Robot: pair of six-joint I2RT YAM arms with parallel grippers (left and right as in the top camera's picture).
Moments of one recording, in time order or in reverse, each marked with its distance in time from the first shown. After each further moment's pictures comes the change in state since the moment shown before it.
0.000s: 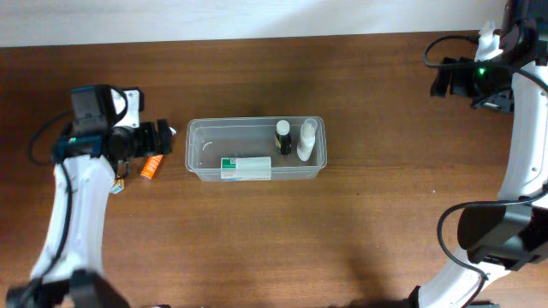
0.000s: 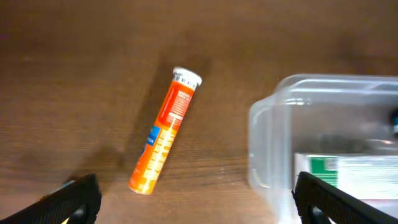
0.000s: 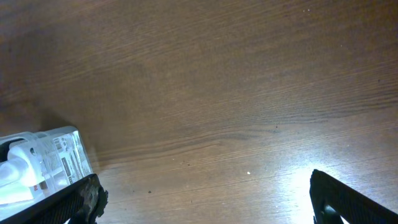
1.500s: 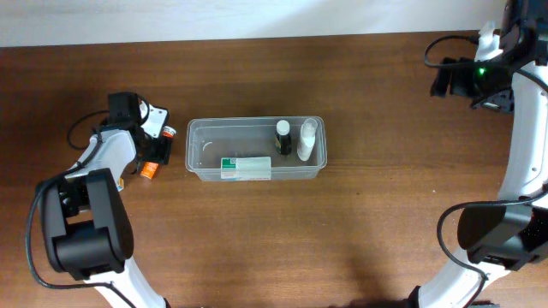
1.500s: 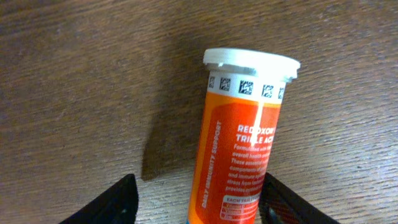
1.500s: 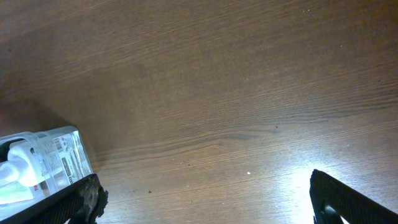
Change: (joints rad) left arm -0.002 0.419 0.011 0.248 -0.134 0.315; right arm 0.000 0.000 0.000 0.000 0.000 0.000
